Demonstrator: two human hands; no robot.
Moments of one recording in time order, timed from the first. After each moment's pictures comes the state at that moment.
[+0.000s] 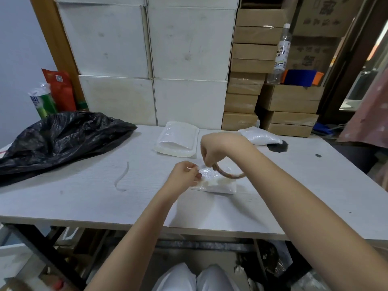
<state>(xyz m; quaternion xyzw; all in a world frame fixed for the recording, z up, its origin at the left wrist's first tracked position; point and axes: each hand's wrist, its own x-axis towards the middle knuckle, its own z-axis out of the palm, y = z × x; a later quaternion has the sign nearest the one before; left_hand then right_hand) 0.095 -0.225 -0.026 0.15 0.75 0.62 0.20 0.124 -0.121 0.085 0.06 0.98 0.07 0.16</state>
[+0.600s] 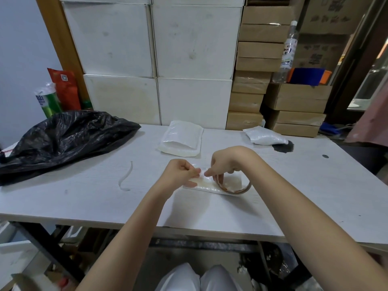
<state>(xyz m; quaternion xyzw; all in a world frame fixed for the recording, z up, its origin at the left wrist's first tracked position) 0.082 -0.244 -0.020 0.16 0.76 0.60 0.20 0.125 -0.106 0.056 0.11 0.96 -0.03 0.26</state>
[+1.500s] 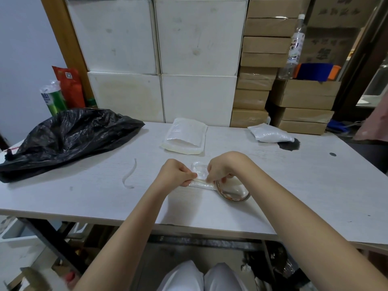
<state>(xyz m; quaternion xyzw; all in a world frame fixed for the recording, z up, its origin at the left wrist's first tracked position) 0.068 -0.257 -0.033 0.15 0.85 0.49 0.14 0.113 -0.119 0.033 0.09 0.95 0.01 0.30</state>
